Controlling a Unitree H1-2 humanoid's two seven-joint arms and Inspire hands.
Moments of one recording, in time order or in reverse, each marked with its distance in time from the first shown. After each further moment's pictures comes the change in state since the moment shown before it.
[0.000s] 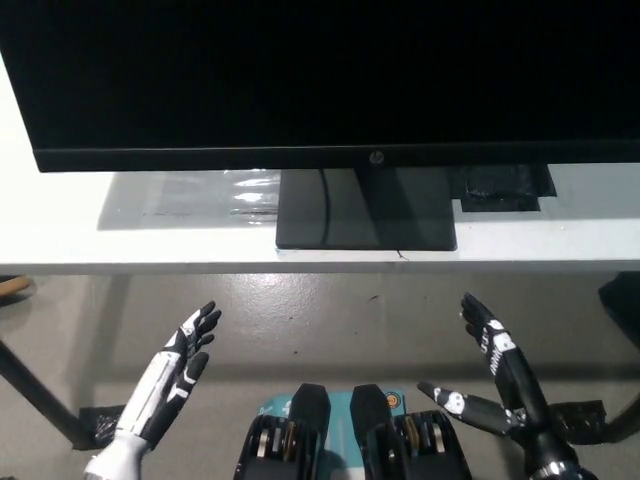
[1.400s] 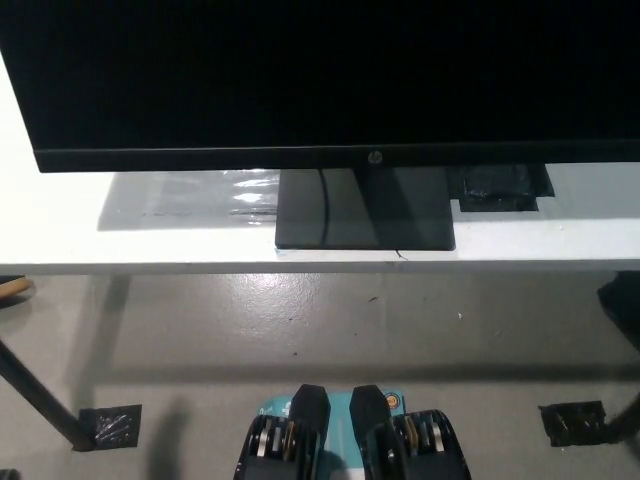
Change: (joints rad) left_arm -0.197 0.156 0.532 -0.251 -0.130 -0.036 0.054; right_arm -0.132 -0.256 -0.293 -0.212 -0.093 -0.034 -0.339
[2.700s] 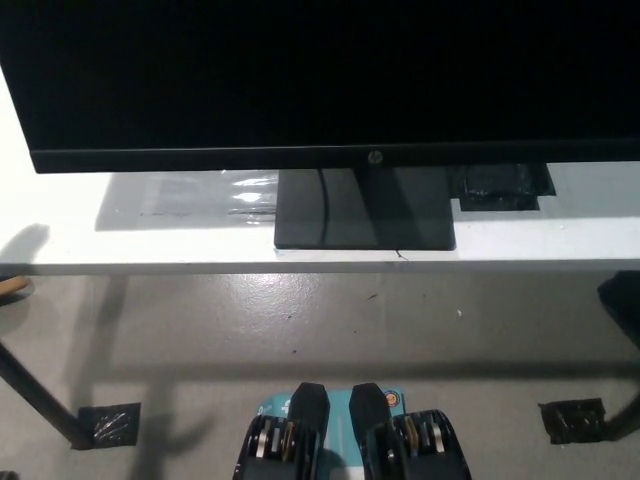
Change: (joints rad) left_arm -0.108 0.106 -0.102 0.269 0.027 0.006 -0.019; right_arm -0.320 -0.224 0.008 0.400 0.530 0.198 0.628
